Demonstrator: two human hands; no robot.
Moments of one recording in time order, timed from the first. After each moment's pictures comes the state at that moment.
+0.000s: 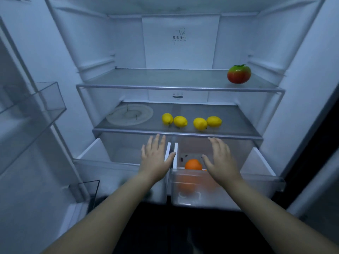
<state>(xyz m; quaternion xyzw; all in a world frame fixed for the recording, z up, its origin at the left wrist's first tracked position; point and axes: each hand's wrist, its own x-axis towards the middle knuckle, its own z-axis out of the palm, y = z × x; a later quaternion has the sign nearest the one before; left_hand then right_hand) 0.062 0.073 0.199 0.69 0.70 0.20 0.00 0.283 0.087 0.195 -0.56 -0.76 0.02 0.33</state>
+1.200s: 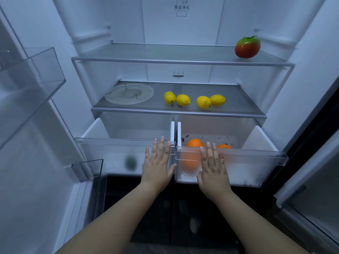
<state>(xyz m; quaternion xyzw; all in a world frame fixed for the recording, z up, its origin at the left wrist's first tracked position) 0.045 0.037 0.090 0.74 0.65 0.15 -0.12 0.252 0.028 0.089 -0.59 -0.78 -0.16 0.14</state>
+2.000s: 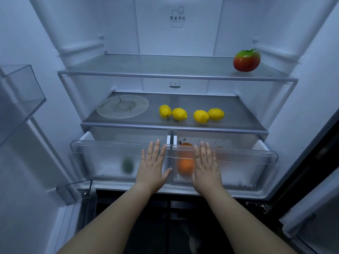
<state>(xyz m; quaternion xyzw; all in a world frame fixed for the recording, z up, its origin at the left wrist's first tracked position) 0.034 0.110 0.096 0.75 0.64 0.16 -0.11 0.239 0.111 0.107 -0.61 -0.77 -0.14 0.12</state>
